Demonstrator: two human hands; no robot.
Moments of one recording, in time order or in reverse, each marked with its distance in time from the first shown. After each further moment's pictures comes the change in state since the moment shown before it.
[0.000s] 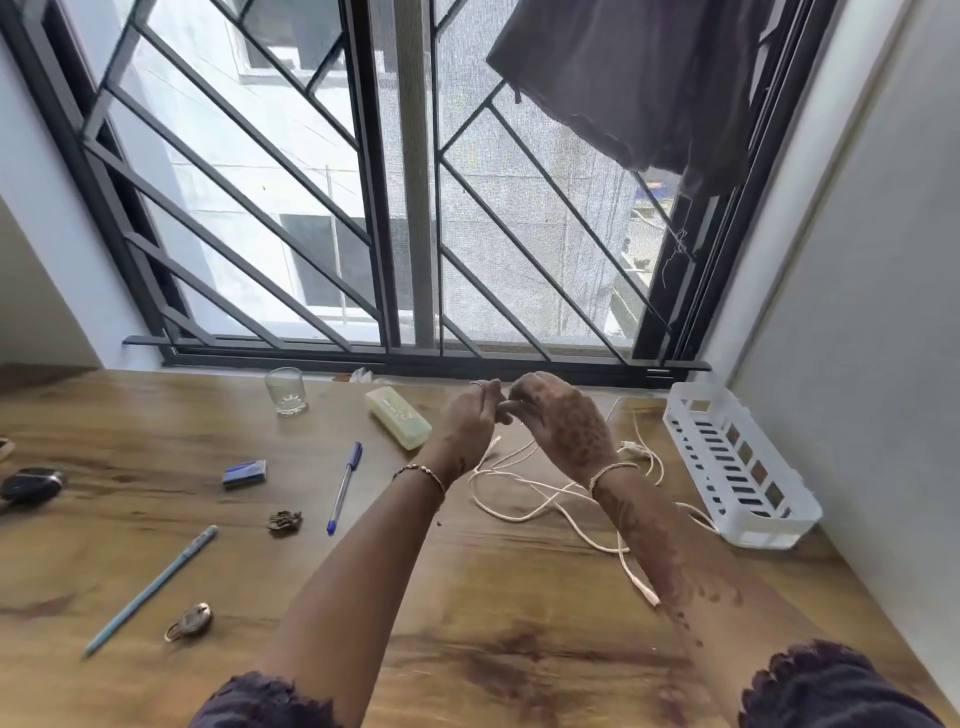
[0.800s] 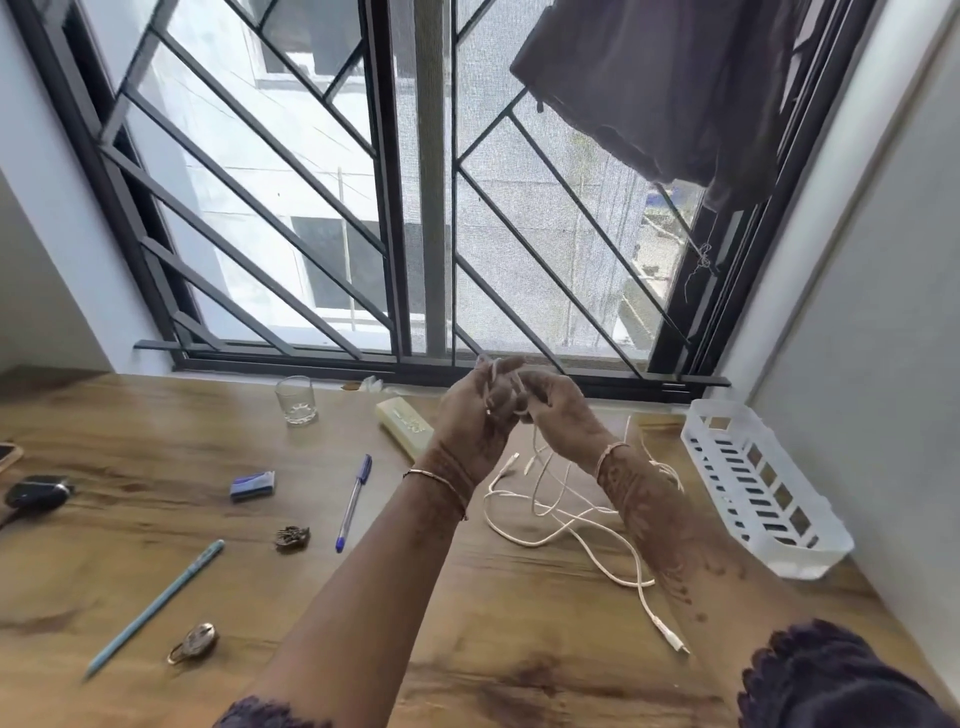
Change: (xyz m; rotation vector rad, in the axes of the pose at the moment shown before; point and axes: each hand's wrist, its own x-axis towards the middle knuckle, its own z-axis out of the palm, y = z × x) left_hand 0.017 0.018 -0.012 -1.368 -0.114 -0.232; right_hand 0.042 0.003 0.017 0.639 -0.172 0.383
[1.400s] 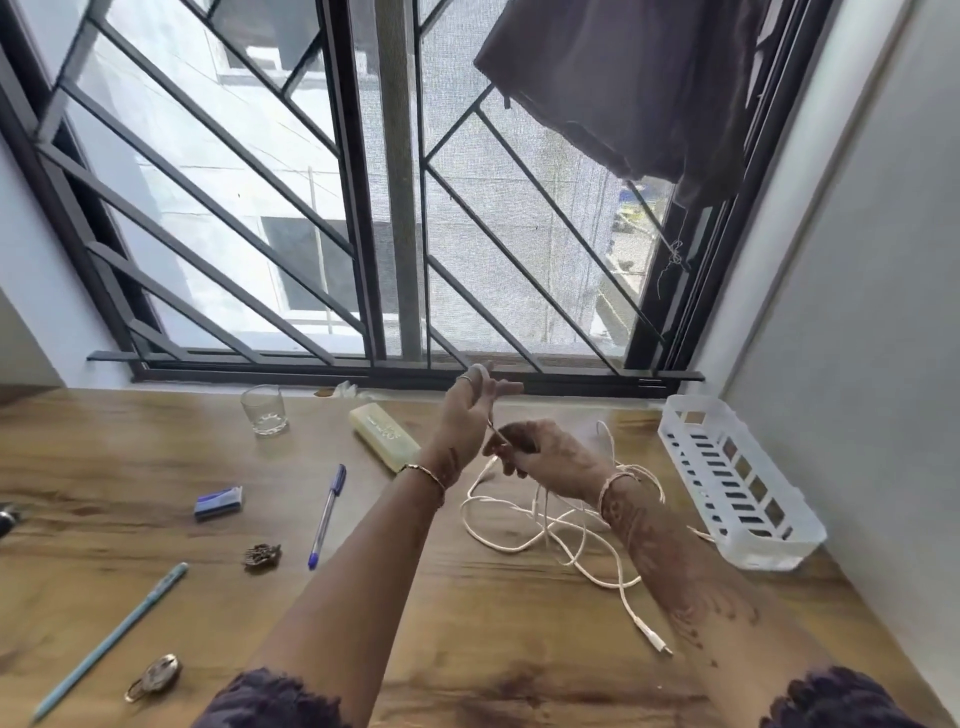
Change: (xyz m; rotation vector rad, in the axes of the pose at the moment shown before) left_hand 0.032 -0.023 -0.020 0.856 0.034 0.238; right_hand -0.035 0.005 -0.015 -0.170 -0.296 0.149
